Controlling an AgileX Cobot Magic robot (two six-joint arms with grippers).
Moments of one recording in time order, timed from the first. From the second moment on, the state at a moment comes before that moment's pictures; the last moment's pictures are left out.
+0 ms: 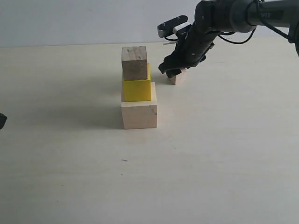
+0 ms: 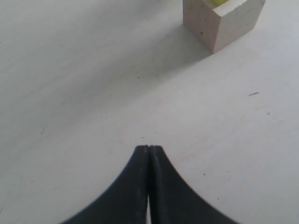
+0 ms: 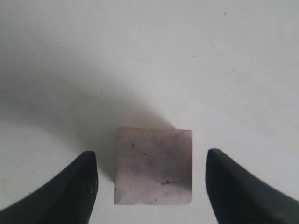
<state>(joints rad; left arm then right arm) -0.45 0.84 -0.54 0.01 0.61 0.18 0.35 2.36 -1.83 0.08 0.67 -0.28</state>
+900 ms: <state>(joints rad) -0.45 0.84 -0.54 0.01 0.60 0.18 0.35 2.34 -1.83 0.09 0.66 -0.29</state>
